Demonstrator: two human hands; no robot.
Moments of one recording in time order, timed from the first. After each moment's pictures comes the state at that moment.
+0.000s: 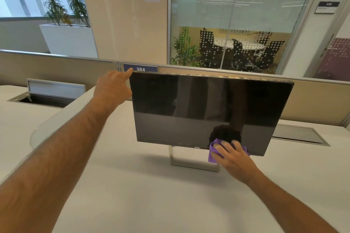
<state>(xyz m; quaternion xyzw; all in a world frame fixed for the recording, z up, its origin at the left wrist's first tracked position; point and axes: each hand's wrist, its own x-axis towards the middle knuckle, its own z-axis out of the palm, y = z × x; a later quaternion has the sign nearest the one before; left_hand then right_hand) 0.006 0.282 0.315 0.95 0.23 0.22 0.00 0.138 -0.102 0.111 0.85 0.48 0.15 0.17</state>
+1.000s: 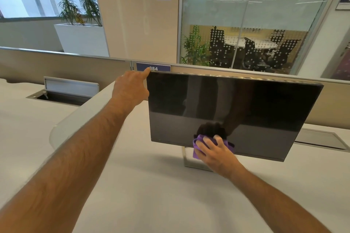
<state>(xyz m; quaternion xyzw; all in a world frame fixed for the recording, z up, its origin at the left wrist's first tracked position) 0.009 0.294 0.310 0.95 0.22 0.23 0.01 0.112 0.001 0.122 0.80 0.53 0.17 0.22</state>
